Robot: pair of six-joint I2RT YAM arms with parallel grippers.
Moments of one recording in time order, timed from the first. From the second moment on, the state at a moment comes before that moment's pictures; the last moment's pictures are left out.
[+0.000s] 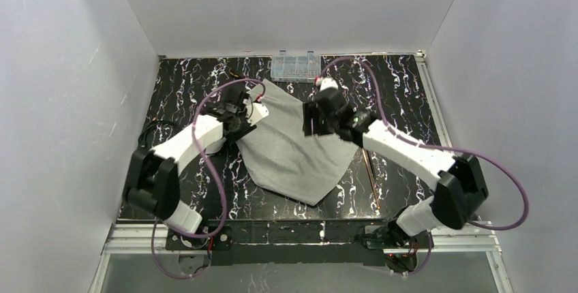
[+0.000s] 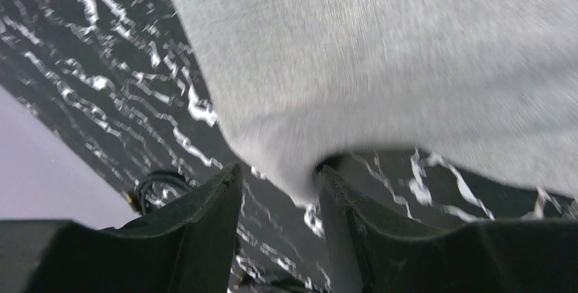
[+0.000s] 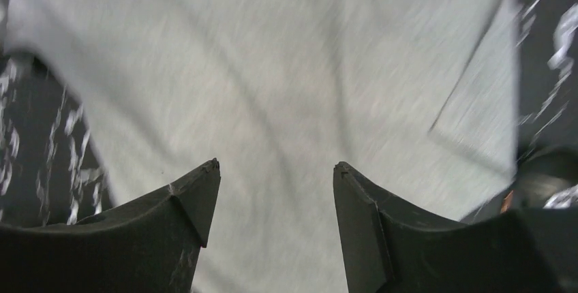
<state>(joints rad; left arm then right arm) -0.42 1.59 1.06 -0.58 -0.23 0.66 0.83 1.41 1.11 -0.50 0.19 0.50</state>
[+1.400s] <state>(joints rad) -0.47 1.58 0.91 -0.64 -0.07 0.63 0.64 2.12 1.49 -0.20 0.09 0.29</state>
